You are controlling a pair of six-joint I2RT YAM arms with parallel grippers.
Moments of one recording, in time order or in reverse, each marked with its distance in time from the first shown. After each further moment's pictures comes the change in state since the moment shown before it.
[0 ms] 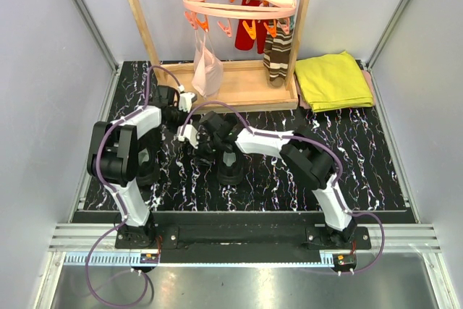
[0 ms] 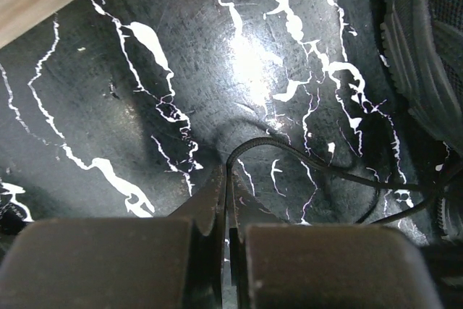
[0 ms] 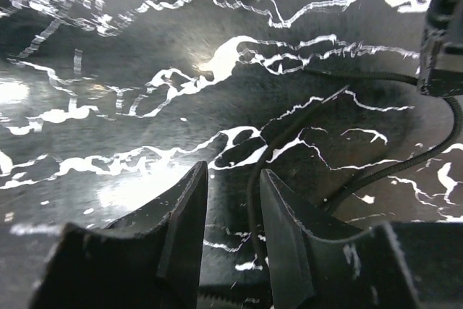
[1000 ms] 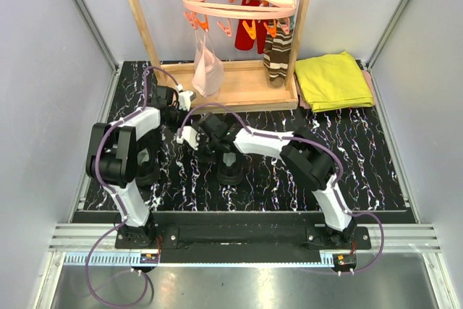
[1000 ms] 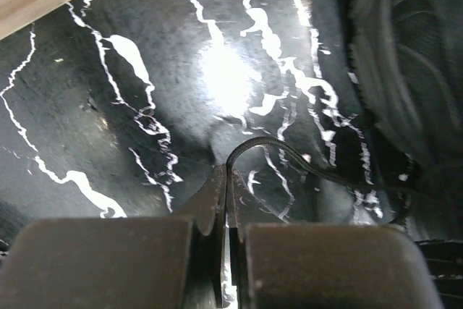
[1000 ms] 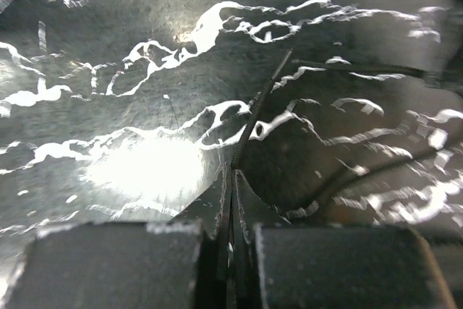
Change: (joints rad) left arm 0.006 0.003 -0.013 0.045 0.069 -0.078; right arm 0.019 0.028 0.037 -0.090 0.108 -0.039
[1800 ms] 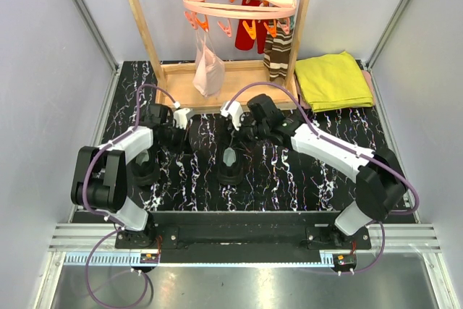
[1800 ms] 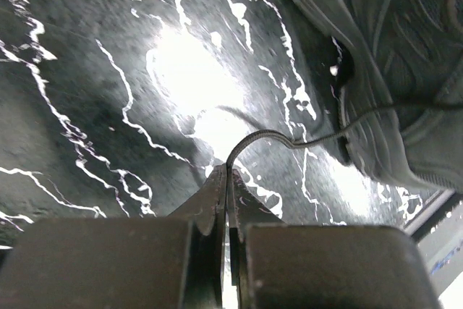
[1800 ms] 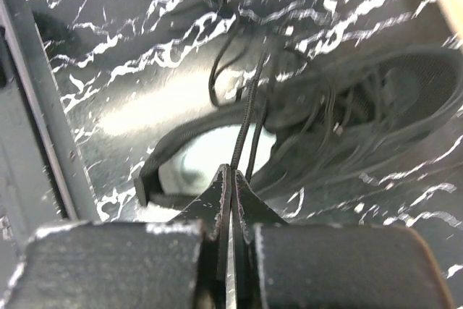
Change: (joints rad) left arm 0.002 -0.258 -0.282 -0.020 0.134 -0.002; right arm -0.192 -0.586 -0.335 -0.106 -0.060 0.191
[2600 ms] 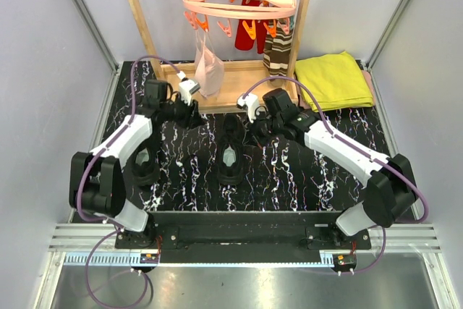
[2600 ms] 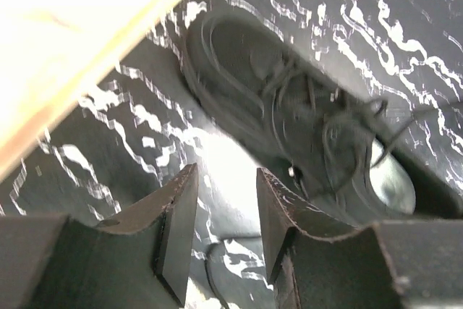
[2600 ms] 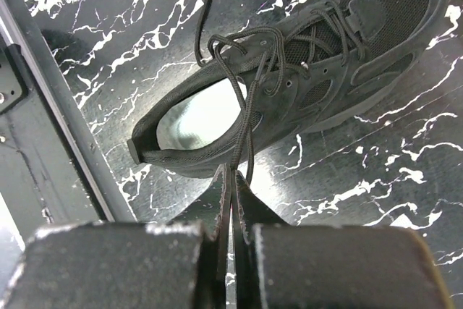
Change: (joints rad) left arm -0.042 -0.054 0.195 0.098 0.128 0.105; right arm -0.103 -0.079 -0.018 -0.115 -0.028 0.110
